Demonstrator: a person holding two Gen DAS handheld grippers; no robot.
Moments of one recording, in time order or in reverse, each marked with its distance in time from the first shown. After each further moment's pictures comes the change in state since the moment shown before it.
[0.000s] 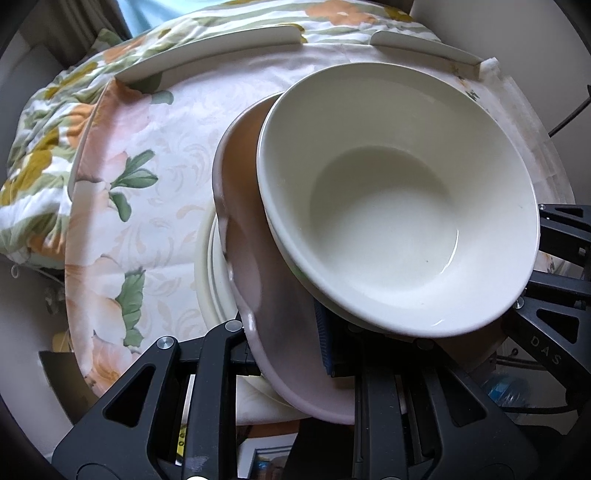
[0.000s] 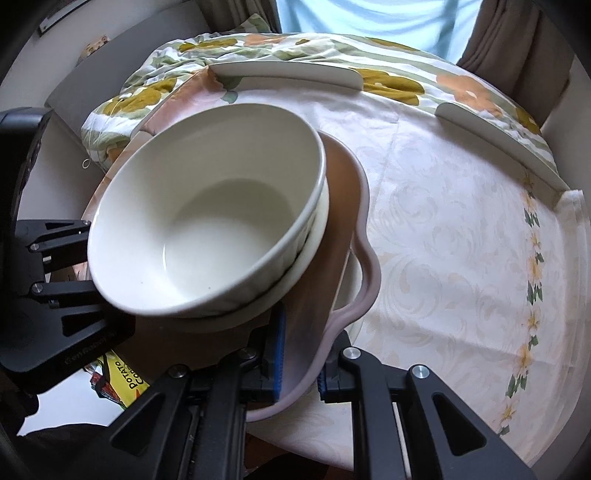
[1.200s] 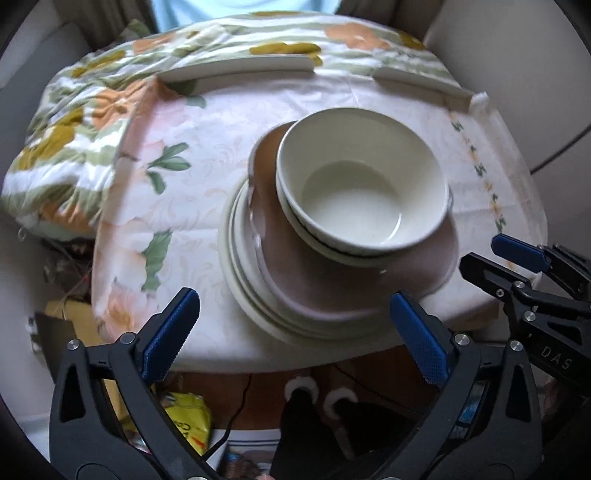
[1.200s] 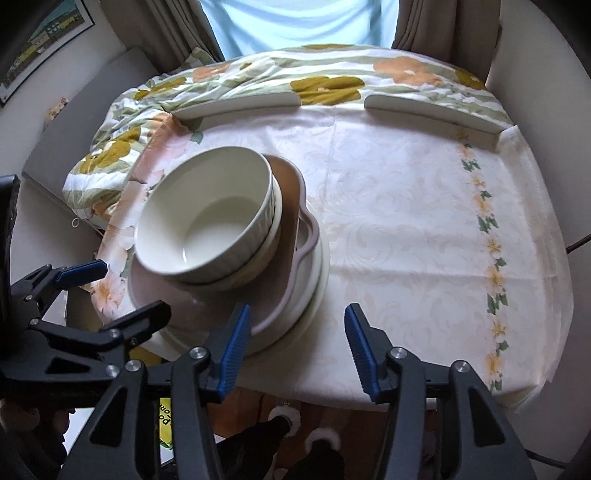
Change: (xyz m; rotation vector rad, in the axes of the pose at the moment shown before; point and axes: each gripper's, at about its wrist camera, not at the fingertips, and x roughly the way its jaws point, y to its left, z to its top) left arm -0.078 -0.007 -0.036 -0.140 -0.069 -0.006; right arm -0.076 -0.009 -0.039 0.234 -0.084 -0.035
